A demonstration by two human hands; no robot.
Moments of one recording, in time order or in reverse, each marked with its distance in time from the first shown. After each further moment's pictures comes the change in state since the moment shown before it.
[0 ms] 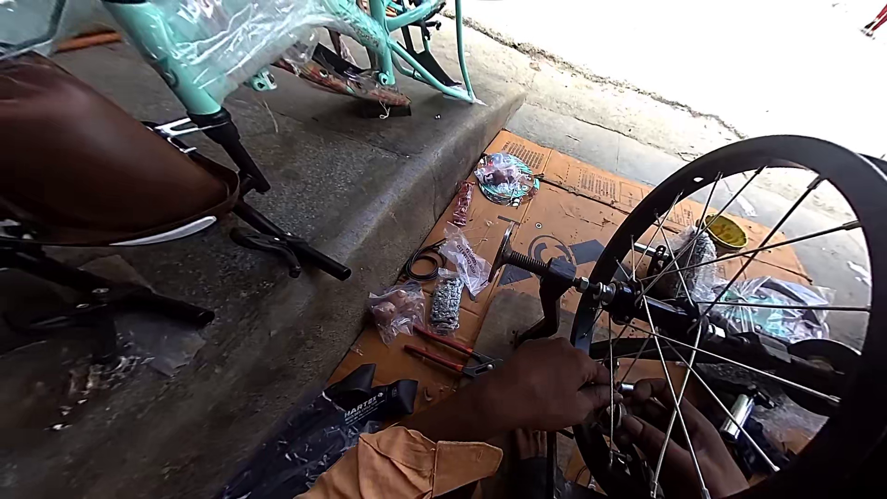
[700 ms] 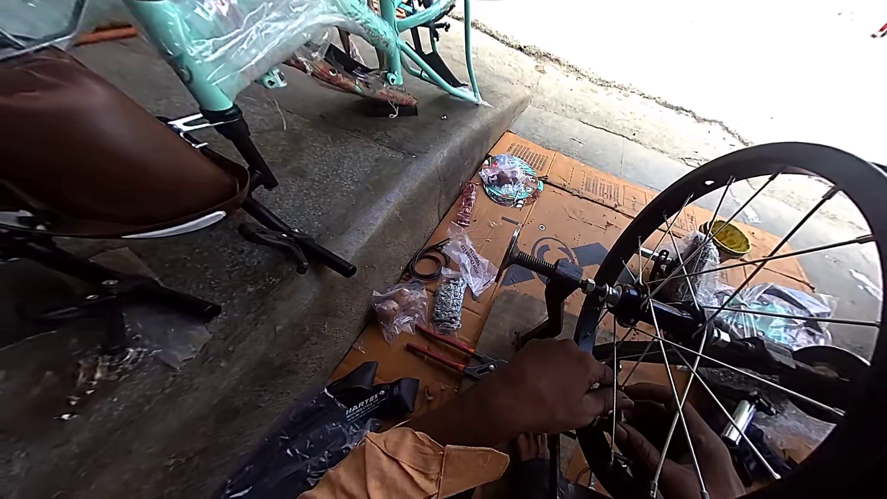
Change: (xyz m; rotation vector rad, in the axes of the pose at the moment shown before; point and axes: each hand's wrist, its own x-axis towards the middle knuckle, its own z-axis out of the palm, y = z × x) left_hand 0.000 0.002 0.002 0.051 0.035 -0.019; right_hand -0.006 -0.004 0.014 -0.174 0.093 -0.084
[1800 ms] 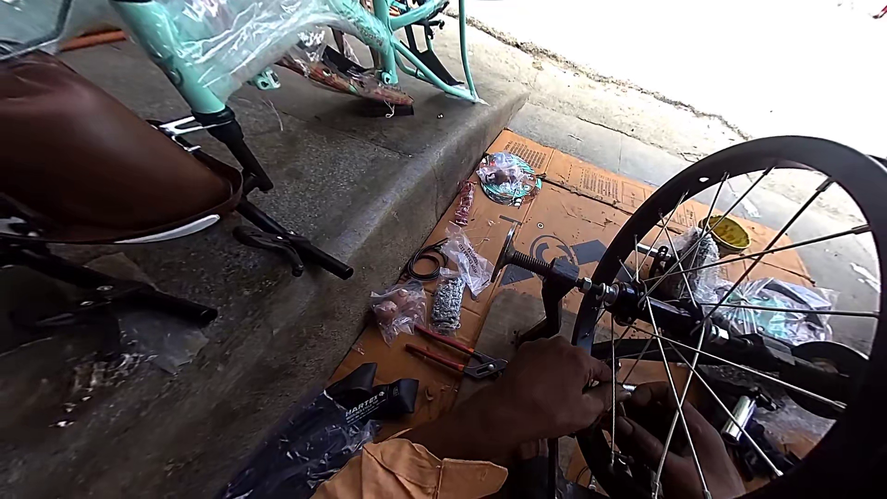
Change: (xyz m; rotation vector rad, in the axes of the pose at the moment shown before) left_hand -0.004 0.006 0.006 -0.048 0.114 -0.095; right_hand 0.004 0.009 -0.008 0.059 -0.037 0.017
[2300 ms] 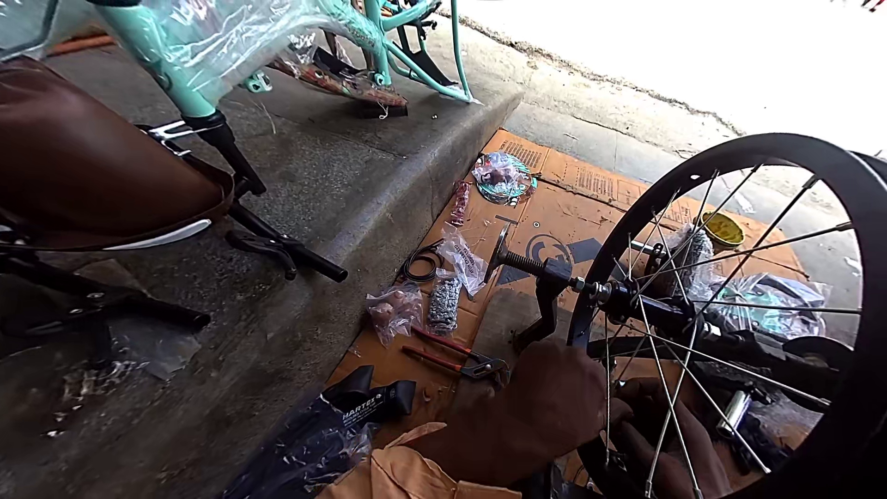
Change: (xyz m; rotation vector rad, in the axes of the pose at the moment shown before) left_hand 0.006 0.020 0.007 0.296 -0.043 -0.086; right_hand 0.000 0.008 0.000 -0.085 0.003 -0.061
